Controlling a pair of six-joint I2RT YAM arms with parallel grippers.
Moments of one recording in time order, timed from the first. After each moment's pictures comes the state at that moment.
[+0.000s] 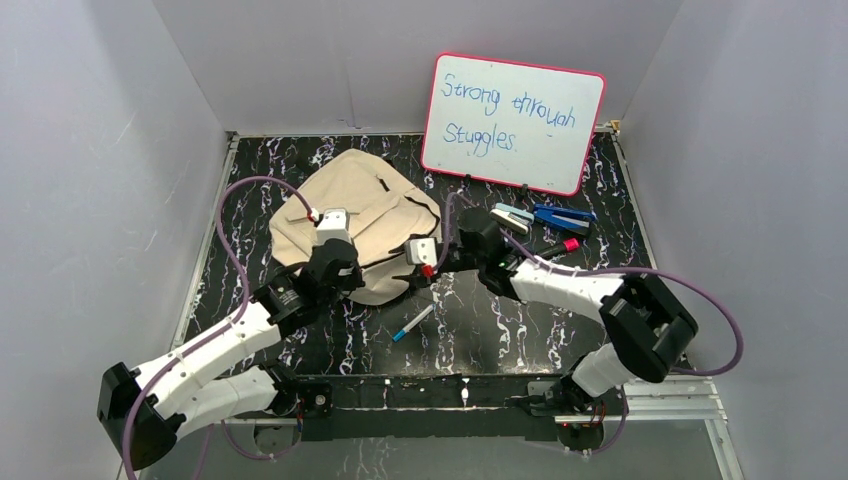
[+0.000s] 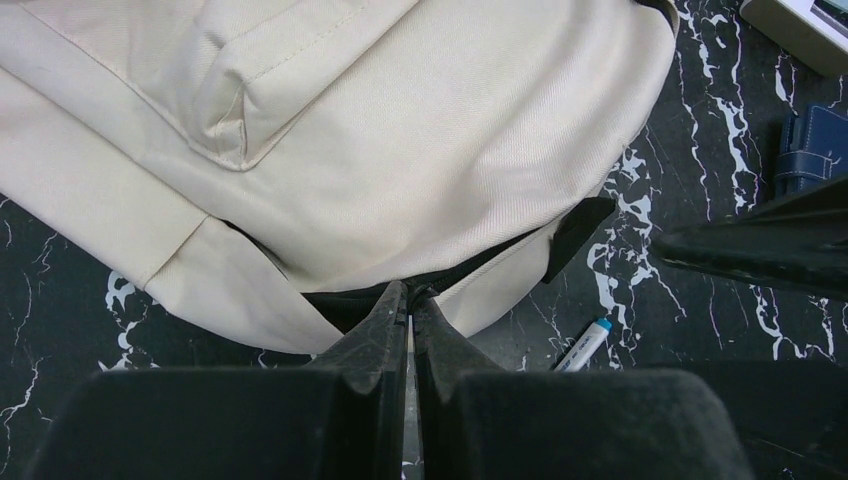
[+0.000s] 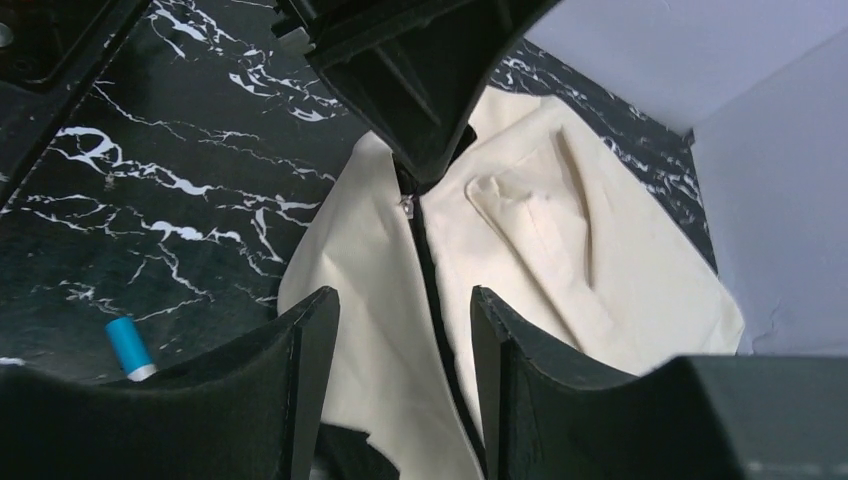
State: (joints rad) left arm -0.80 0.95 0.73 -0.46 -0.52 -0.56; right arm 0.82 1.45 0.77 0.43 -0.78 -0.64
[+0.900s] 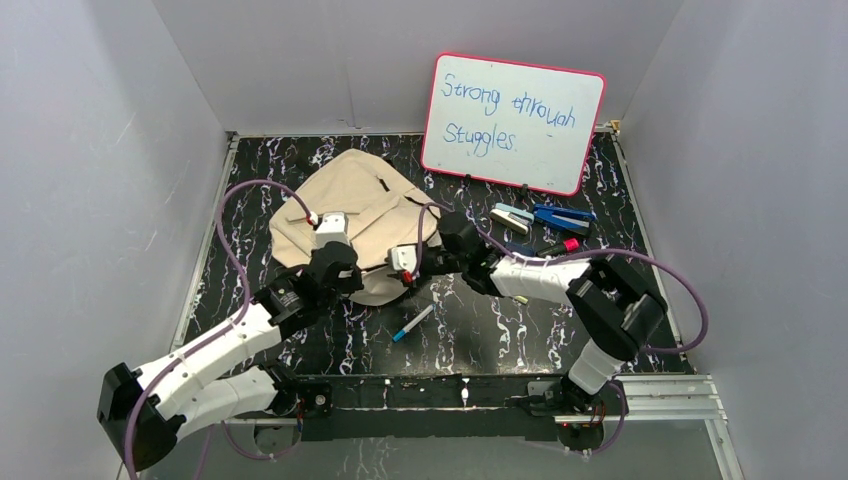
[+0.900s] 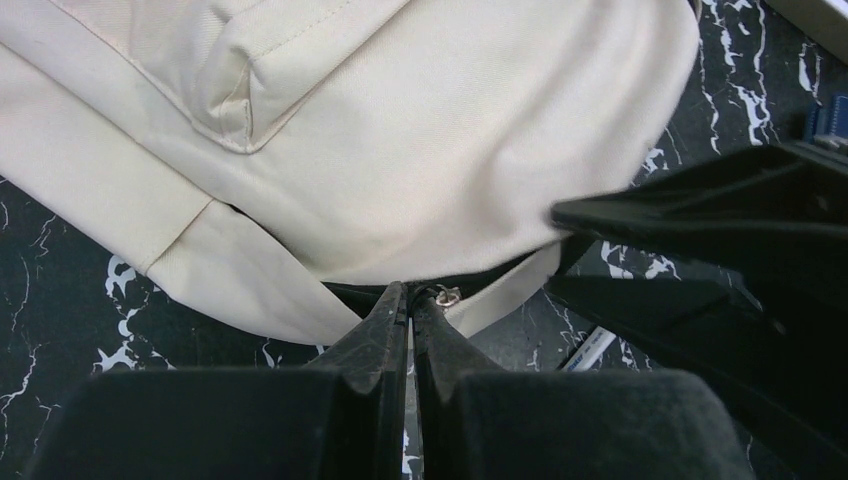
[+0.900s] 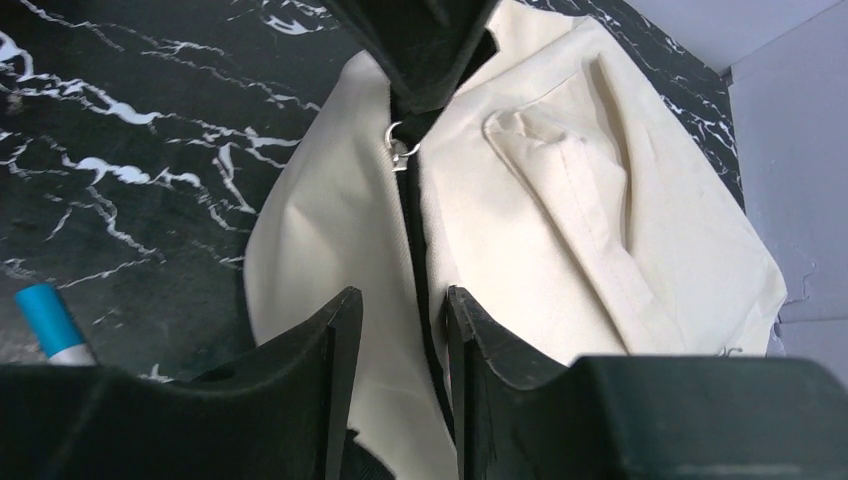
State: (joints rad) left arm -0.80 0.92 0.70 -0.47 -0.52 -0.58; right arm 0.87 1.67 0.89 0.39 -0.68 -0.79
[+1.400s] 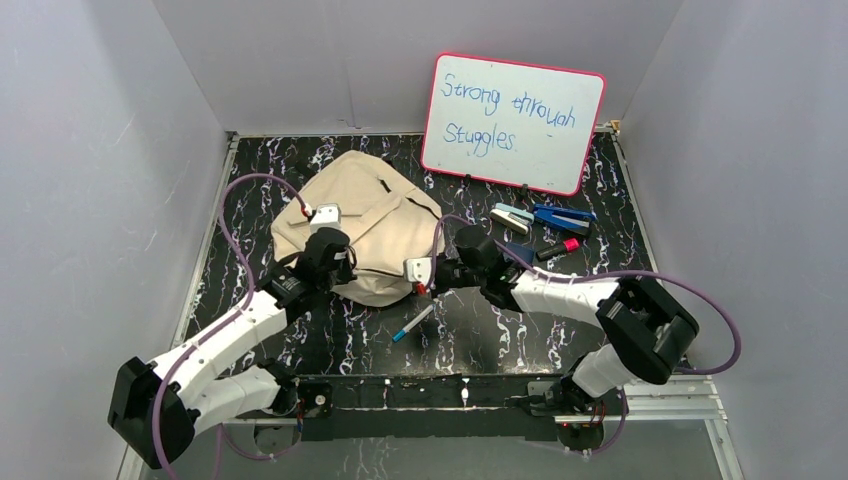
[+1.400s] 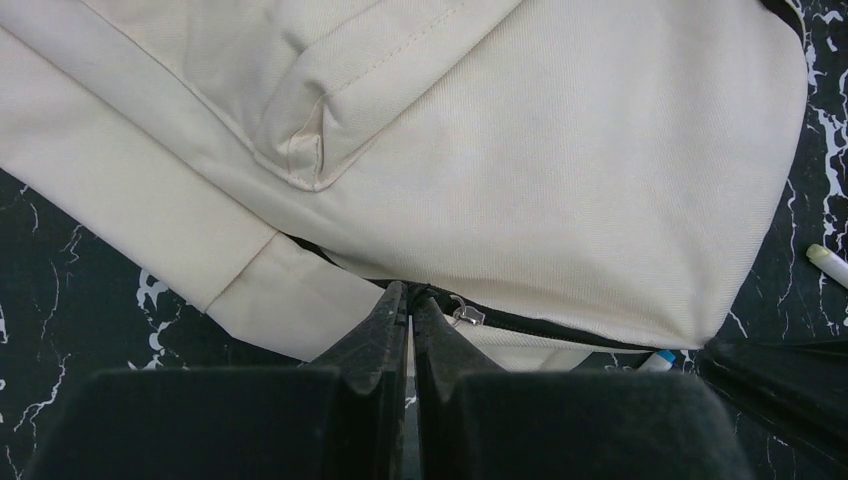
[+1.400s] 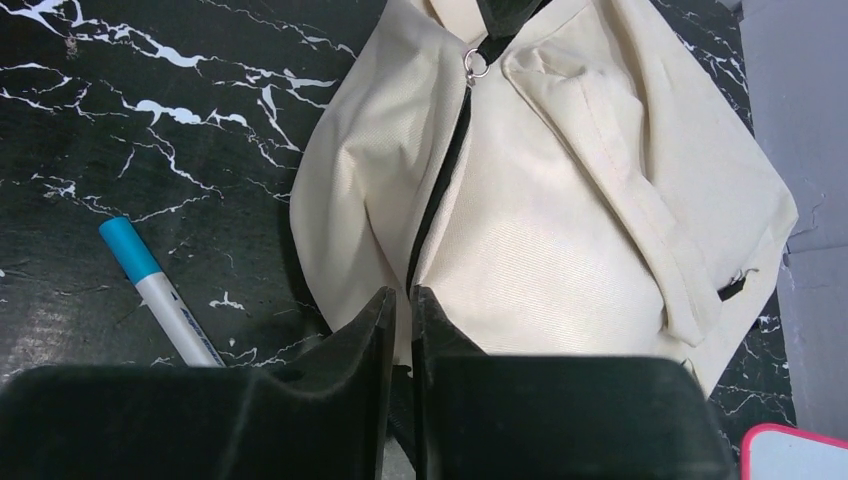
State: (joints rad) left arm -0.63 1.02 0.70 -0.42 -0.42 -0.52; right arm 0.87 1.48 0.71 0.35 -0.59 -0.78
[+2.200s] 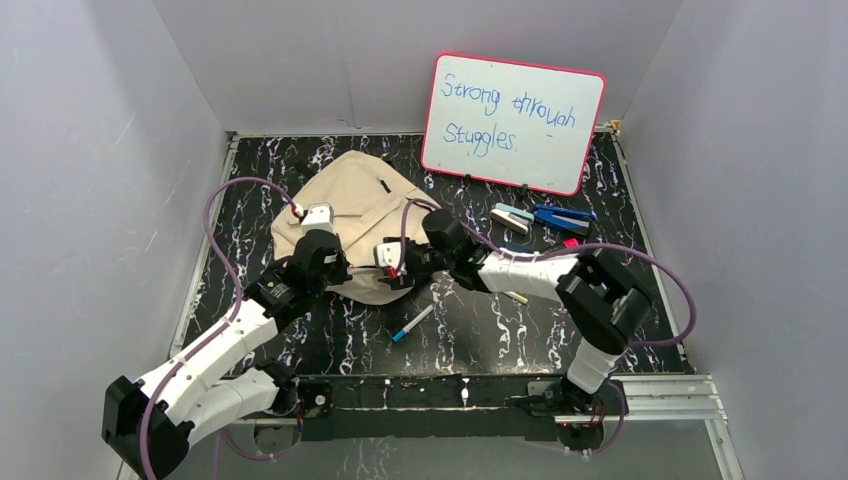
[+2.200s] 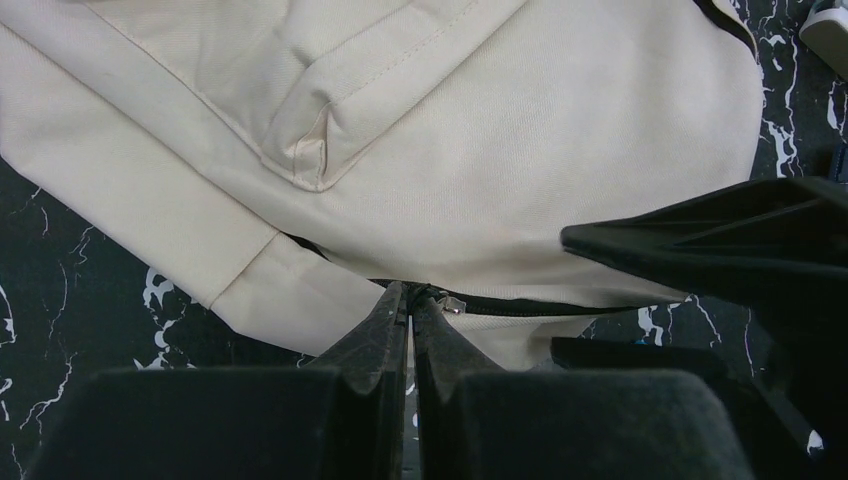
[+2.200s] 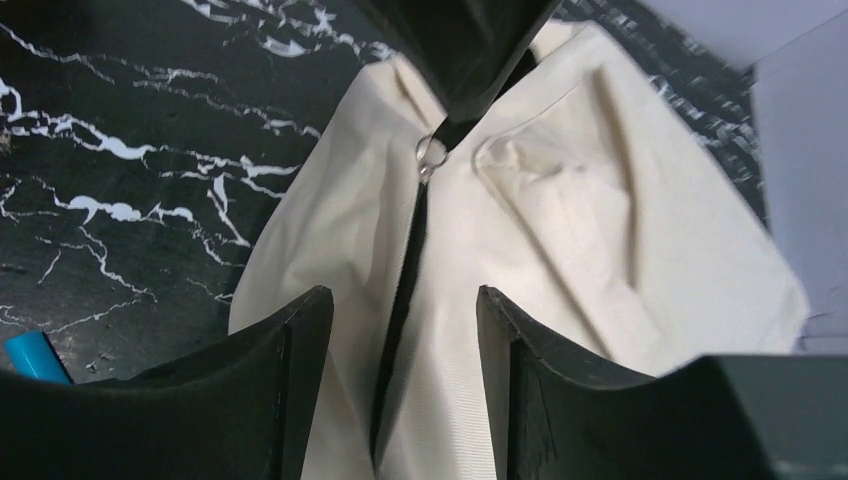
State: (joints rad) left arm -0.62 0.93 0.70 -0.45 -0.40 -0.51; right arm 0.90 1.67 0.95 0.34 -0.64 -0.76
